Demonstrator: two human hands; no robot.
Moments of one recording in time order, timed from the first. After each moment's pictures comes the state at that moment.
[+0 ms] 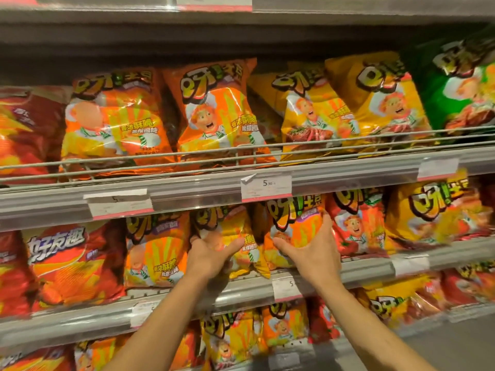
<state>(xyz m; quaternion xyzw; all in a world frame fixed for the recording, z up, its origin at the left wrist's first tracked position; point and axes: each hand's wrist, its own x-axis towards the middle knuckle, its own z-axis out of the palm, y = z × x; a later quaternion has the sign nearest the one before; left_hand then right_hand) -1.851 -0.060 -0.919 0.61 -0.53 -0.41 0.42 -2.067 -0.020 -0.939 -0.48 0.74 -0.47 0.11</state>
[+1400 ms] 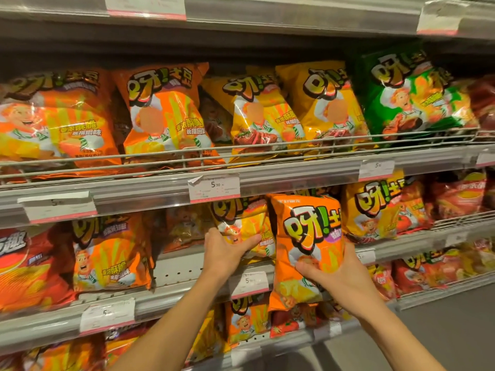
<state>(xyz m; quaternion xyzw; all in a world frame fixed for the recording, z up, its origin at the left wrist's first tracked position) -1.965 -0.045 -0.928 0.56 -0.61 -0.33 0.45 -2.174 0.088 -0.924 -0.48 0.69 -0.49 0.24</state>
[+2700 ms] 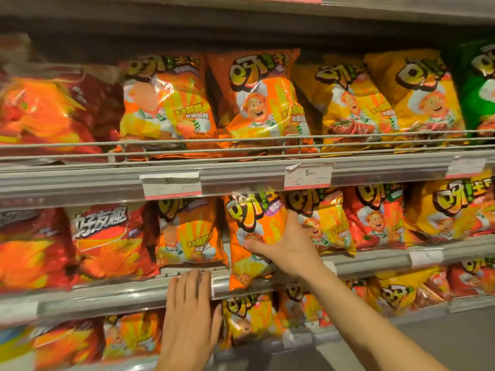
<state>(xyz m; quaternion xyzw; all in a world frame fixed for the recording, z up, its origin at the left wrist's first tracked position) -1.746 0.035 -1.004 0.59 -0.78 0.11 0.19 -1.962 -0.001 -0.901 -0.59 0.67 -0.39 0.20</state>
